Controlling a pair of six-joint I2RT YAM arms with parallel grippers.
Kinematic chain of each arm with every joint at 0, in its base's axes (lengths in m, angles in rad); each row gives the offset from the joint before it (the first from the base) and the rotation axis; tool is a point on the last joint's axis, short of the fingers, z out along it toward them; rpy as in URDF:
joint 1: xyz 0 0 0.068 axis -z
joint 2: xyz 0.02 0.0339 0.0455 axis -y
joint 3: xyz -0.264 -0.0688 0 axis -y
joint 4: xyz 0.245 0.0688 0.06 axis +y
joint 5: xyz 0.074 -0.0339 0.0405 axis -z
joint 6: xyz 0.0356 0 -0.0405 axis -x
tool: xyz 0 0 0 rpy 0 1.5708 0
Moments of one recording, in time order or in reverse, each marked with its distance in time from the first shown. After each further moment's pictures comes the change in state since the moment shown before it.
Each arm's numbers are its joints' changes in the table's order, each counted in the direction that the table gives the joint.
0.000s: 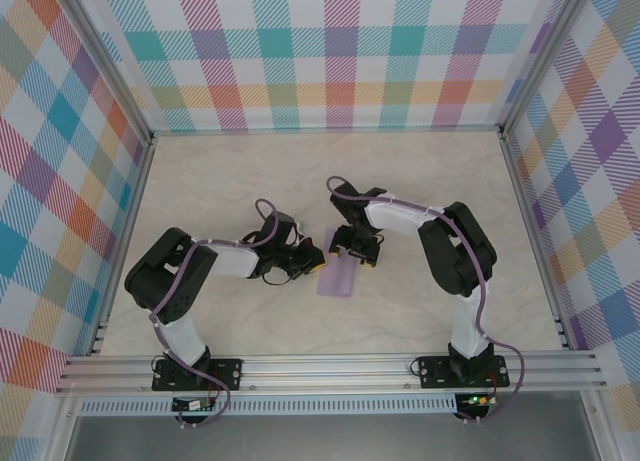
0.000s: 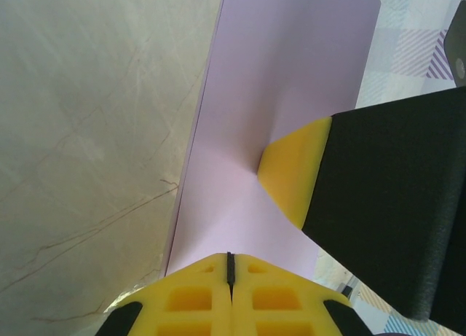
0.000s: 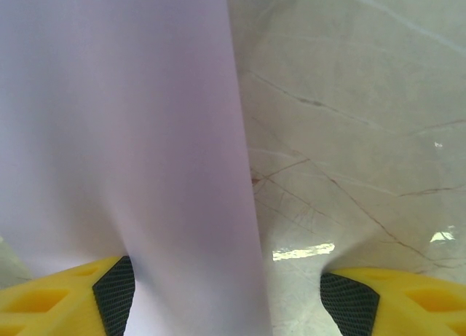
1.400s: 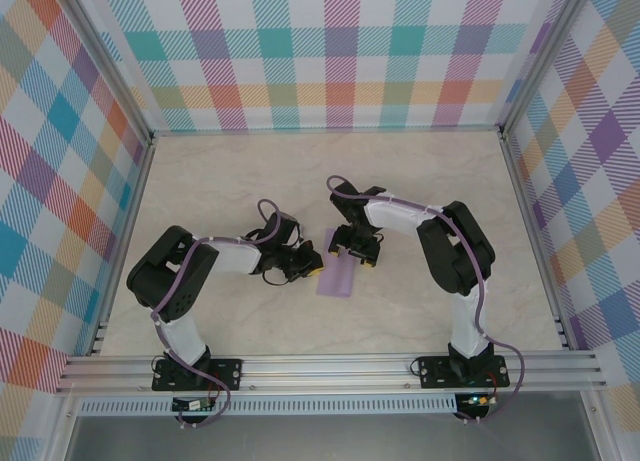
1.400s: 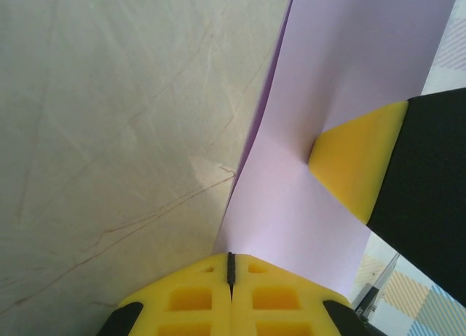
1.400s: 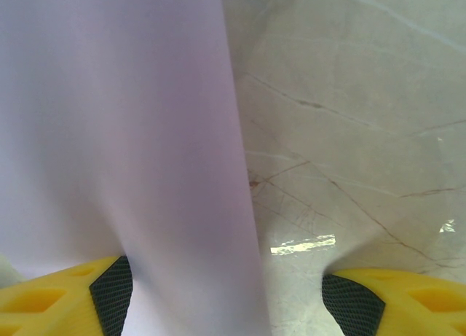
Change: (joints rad) left arm 0.002 -0.016 0.050 0.165 -0.029 -0.054; right arm 0.001 -0.013 0.016 0.016 -0.008 -0.007
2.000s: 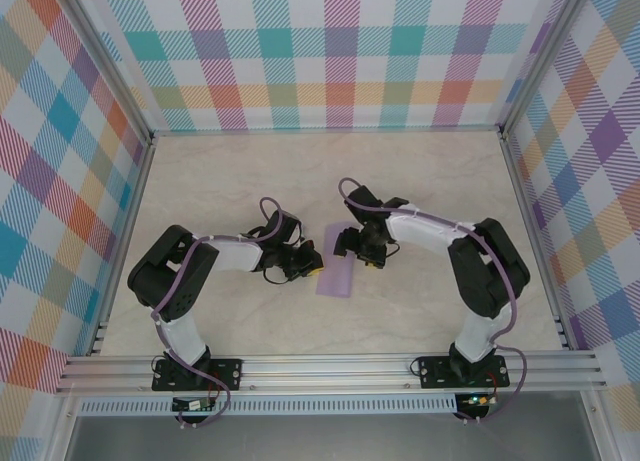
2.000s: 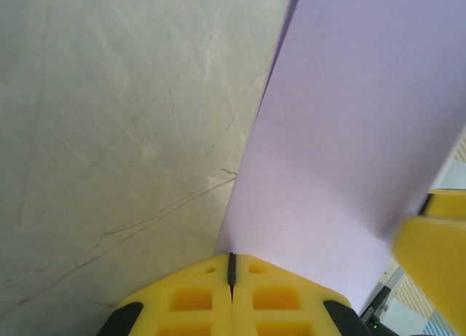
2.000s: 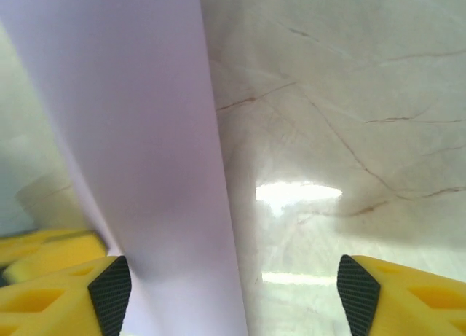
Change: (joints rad) left arm 0.004 -0.008 0.026 0.058 -0.010 -0.030; right arm 0.014 0.283 -0.216 -0.159 -0.062 0.100
